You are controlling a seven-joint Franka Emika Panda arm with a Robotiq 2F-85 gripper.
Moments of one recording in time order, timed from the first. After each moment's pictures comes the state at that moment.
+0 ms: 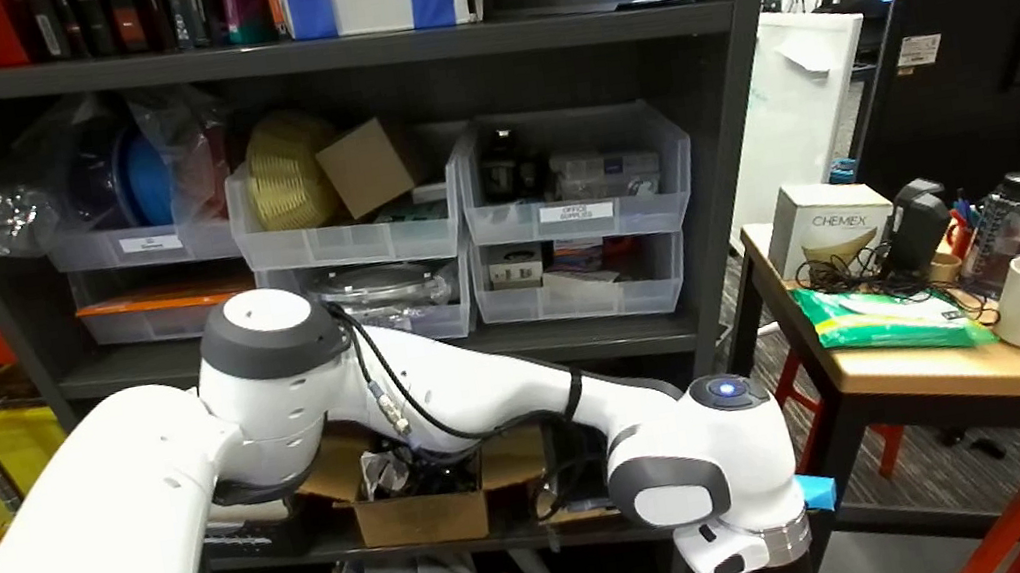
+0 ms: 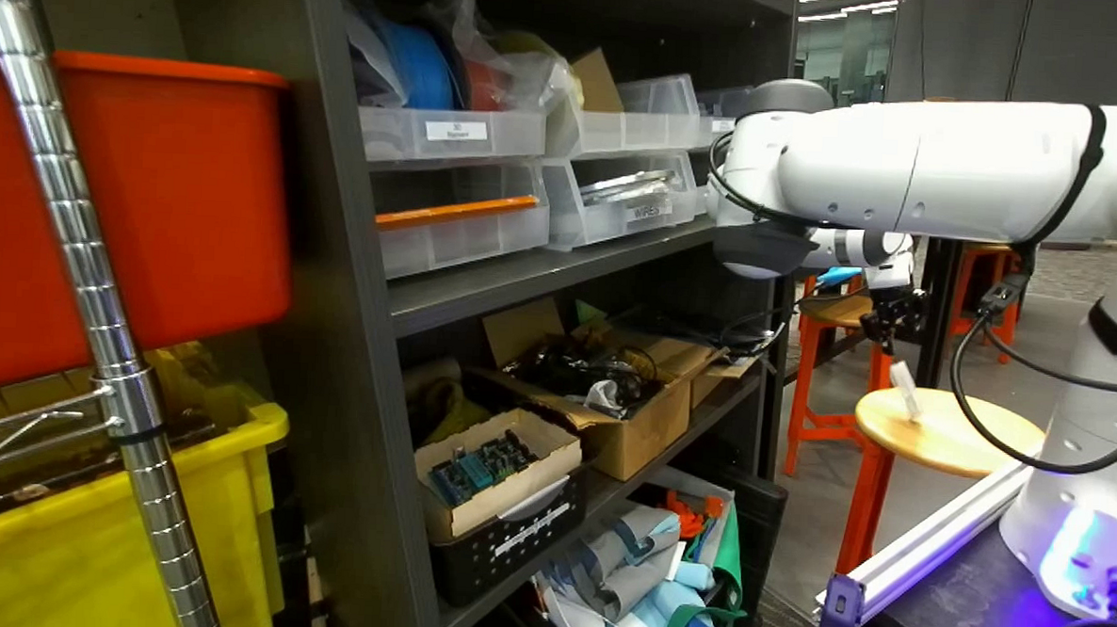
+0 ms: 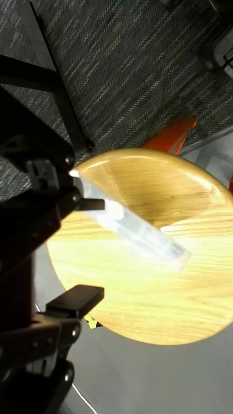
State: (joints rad) arm -2.60 -1.48 1.88 -2.07 1.48 2.18 1.96
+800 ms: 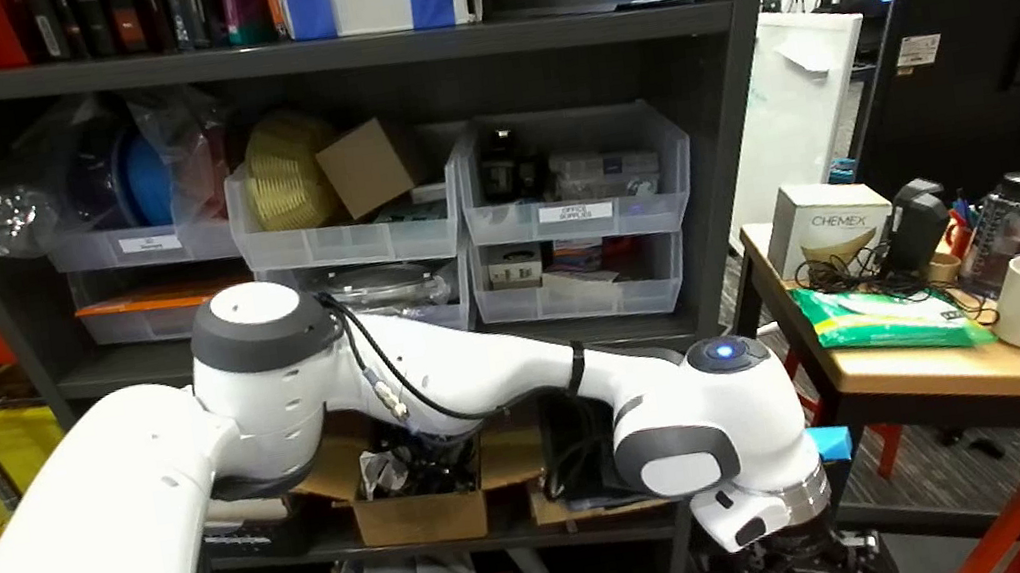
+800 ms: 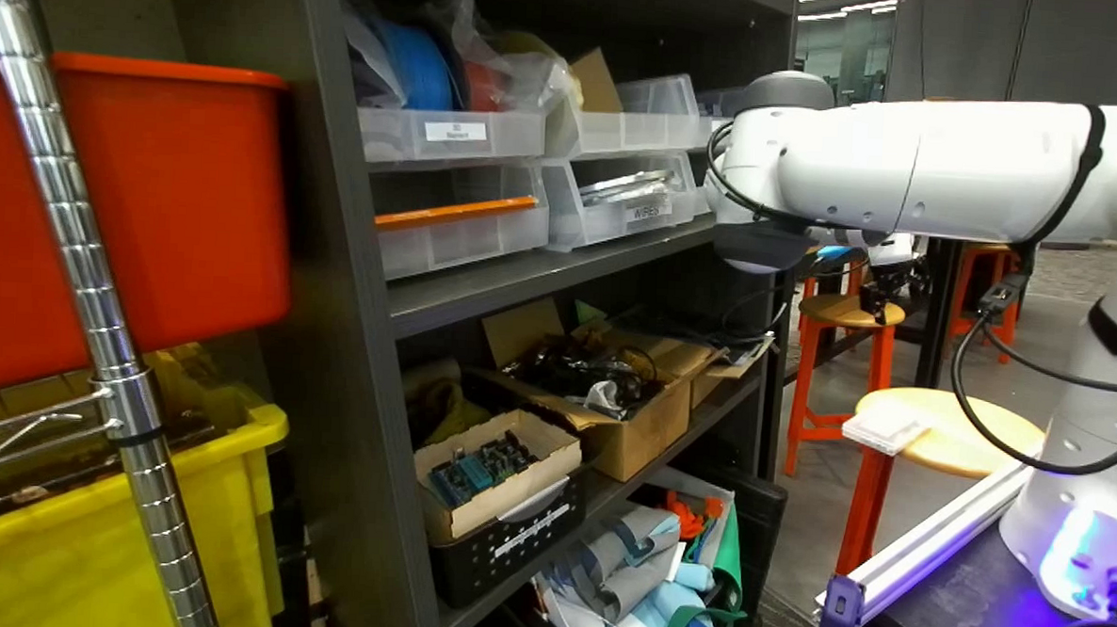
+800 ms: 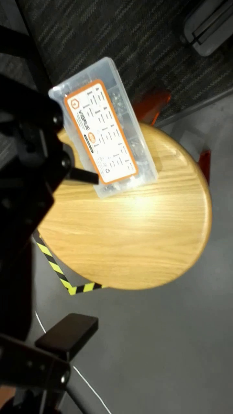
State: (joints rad) arm -2.59 -1.47 1.80 -2.06 1.51 2.23 1.90
